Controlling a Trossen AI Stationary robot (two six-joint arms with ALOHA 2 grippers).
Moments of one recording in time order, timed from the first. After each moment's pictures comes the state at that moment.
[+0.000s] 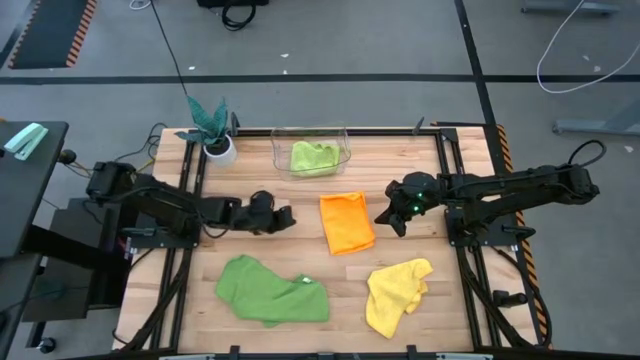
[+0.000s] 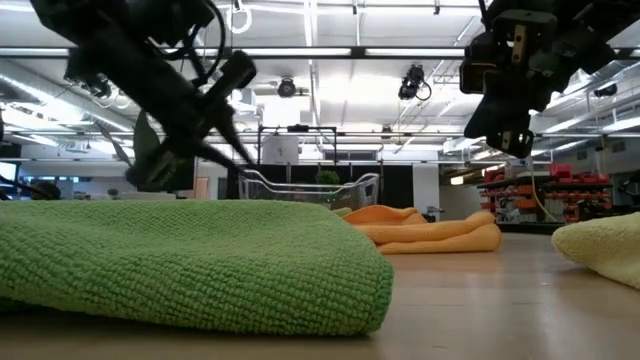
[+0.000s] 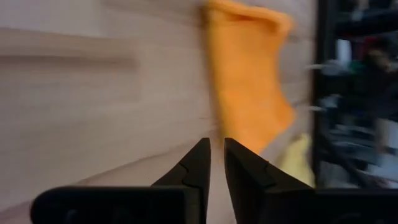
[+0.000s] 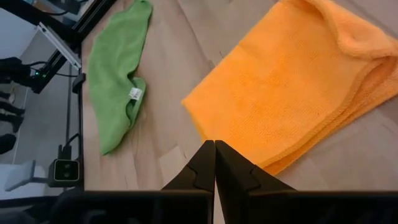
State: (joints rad) left arm -0.12 1.38 0.56 0.14 -0.29 -1.60; right arm -0.09 0.97 0.50 -0.21 -0.24 0.63
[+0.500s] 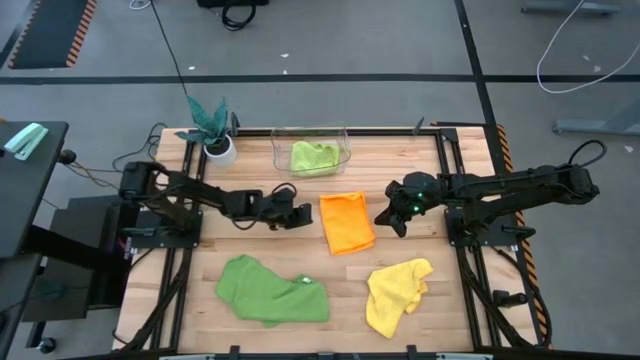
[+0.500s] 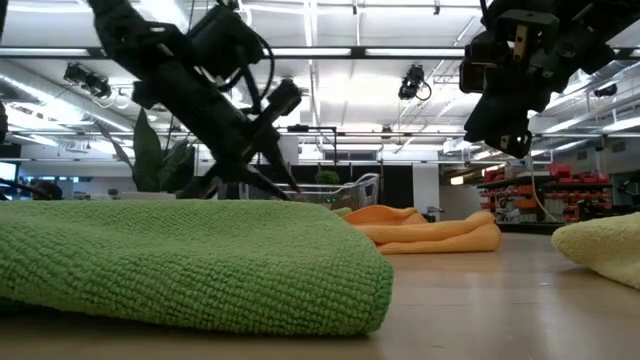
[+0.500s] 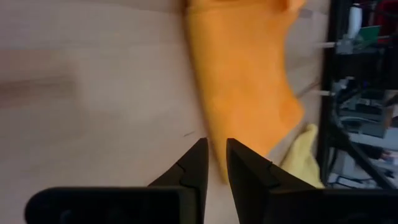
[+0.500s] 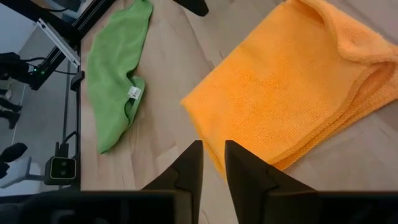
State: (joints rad) left arm 0.01 1.63 0.69 0.27 -0.06 -1.48; right arm -0.09 0.97 0.50 -0.21 -0.24 0.61
